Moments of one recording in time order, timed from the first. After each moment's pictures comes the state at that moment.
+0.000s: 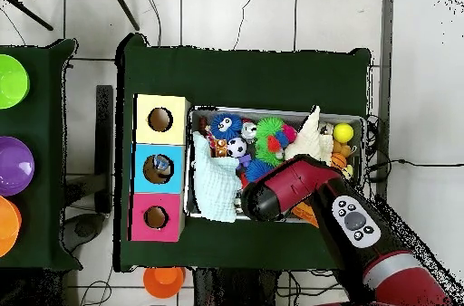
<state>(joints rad) -0.64 -0.52 0.47 1.75 -1.10 0.75 1.55</state>
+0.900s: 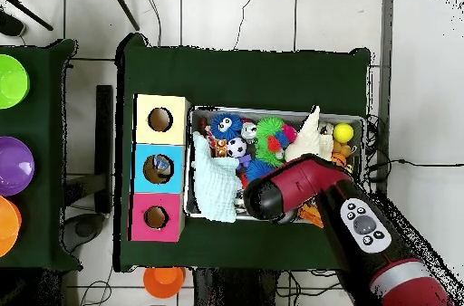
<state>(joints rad) -0.65 -0.56 0.46 1.76 -1.03 0.91 1.55</state>
